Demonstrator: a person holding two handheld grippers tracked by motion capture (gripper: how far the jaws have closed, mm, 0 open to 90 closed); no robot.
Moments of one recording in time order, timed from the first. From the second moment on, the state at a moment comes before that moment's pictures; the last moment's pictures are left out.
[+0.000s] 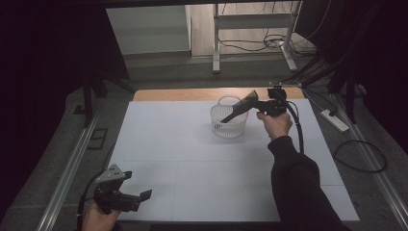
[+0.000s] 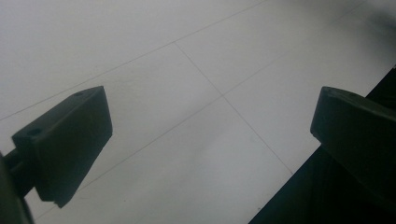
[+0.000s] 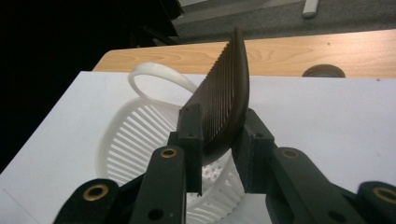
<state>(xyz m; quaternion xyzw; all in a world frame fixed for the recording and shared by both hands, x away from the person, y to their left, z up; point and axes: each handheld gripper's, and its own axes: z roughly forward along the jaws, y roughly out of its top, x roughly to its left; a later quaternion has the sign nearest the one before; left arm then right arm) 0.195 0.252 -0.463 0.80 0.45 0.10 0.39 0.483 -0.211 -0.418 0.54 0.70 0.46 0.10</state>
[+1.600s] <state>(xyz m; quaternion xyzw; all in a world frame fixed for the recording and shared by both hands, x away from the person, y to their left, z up) 0.196 0.252 -0.463 0.80 0.45 0.10 0.39 0.478 -0.206 -0.426 0.52 0.75 0.37 0.17</state>
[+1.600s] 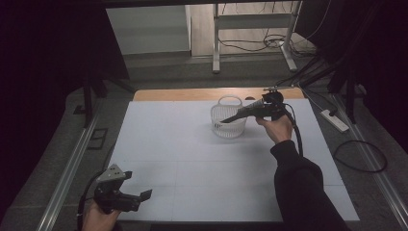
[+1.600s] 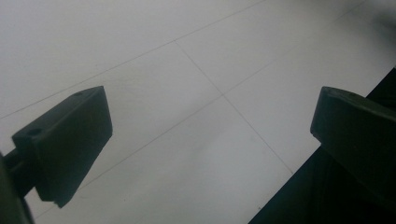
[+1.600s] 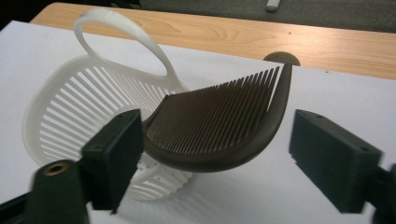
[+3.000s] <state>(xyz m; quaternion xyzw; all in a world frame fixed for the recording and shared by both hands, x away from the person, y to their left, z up) 0.195 0.252 -0.463 0.80 0.45 0.10 0.39 0.437 -0.210 -0.429 0.44 0.80 0.37 0.17</state>
